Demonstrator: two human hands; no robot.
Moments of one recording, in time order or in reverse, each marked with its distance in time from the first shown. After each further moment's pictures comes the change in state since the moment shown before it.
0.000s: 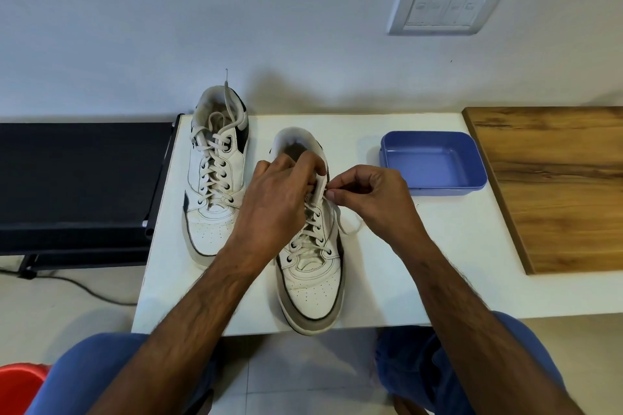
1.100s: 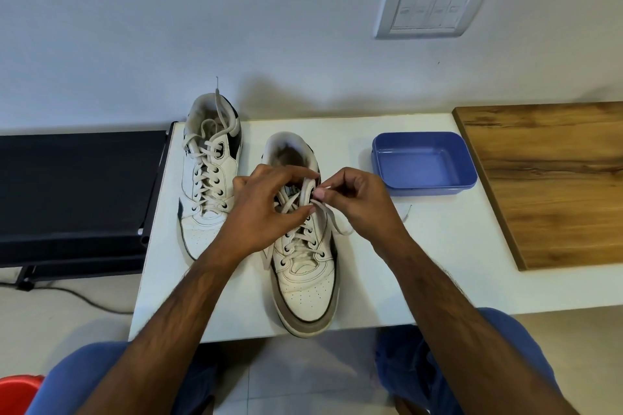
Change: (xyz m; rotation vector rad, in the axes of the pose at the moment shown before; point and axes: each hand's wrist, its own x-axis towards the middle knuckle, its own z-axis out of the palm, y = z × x) left_hand -0.008 -0.019 0.000 -0.321 -0.081 -0.109; right_hand 0.006 0.013 0.009 0.114 -0.011 0.027
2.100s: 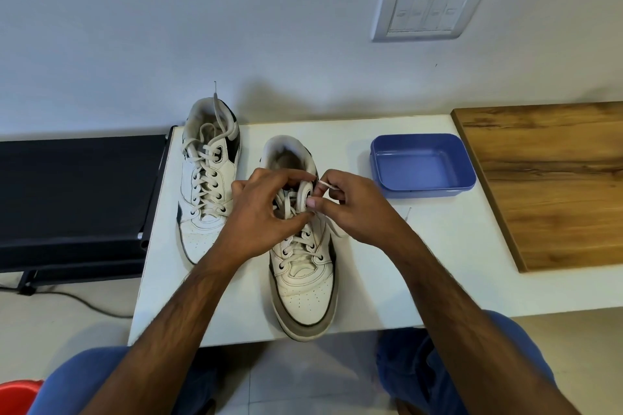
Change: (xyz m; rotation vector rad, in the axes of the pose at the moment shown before) left_hand -0.002 0.002 0.002 -0.021 0.014 -0.006; right_hand 0.000 -0.017 -0.004 -0.364 -0.179 -0.090
